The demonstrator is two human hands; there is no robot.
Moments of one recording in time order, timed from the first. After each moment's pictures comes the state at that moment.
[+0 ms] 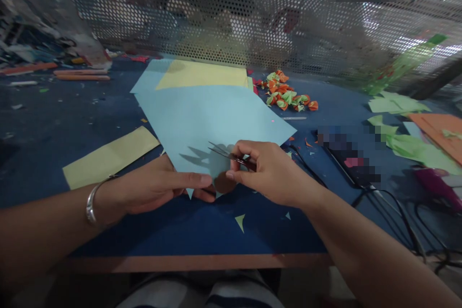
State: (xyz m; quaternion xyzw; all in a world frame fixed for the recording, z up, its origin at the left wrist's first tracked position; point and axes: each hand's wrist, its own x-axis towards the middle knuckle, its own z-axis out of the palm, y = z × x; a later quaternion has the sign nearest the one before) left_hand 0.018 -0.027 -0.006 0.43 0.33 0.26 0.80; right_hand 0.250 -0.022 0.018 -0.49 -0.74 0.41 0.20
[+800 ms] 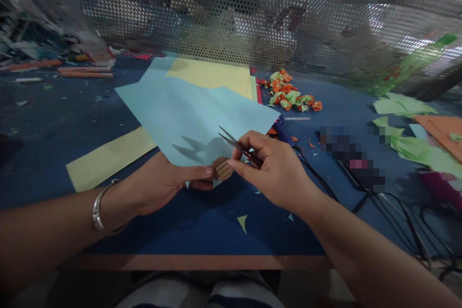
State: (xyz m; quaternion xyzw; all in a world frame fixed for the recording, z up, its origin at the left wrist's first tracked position) left_hand 0.027 -0.030 -0.010 0.37 0.42 0.38 0.74; right_hand 0.242 -0.029 0.016 -0.53 -0.73 0.31 0.30
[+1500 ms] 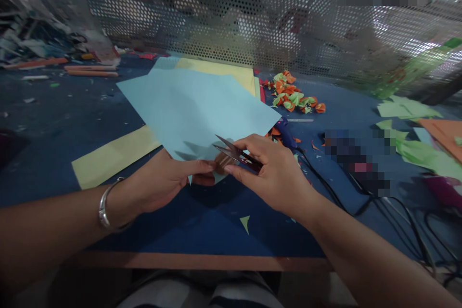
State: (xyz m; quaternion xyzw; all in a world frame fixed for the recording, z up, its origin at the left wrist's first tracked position) left_hand 0.028 -0.029 -0.005 0.37 0.42 0.39 0.73; right_hand 0.241 -0.027 0.009 -0.46 -0.82 0.20 0.28
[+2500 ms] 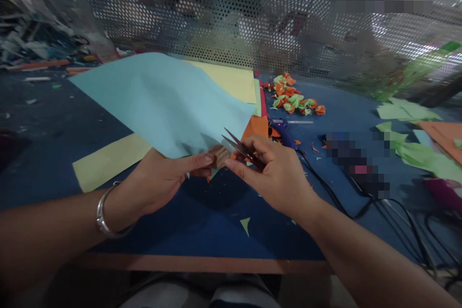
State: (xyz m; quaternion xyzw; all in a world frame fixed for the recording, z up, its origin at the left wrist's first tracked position) left_hand 0.030 -0.030 -0.011 0.39 0.39 0.50 0.67; right_hand 0.233 -0.031 0.014 -0.52 -0.76 0.22 0.32
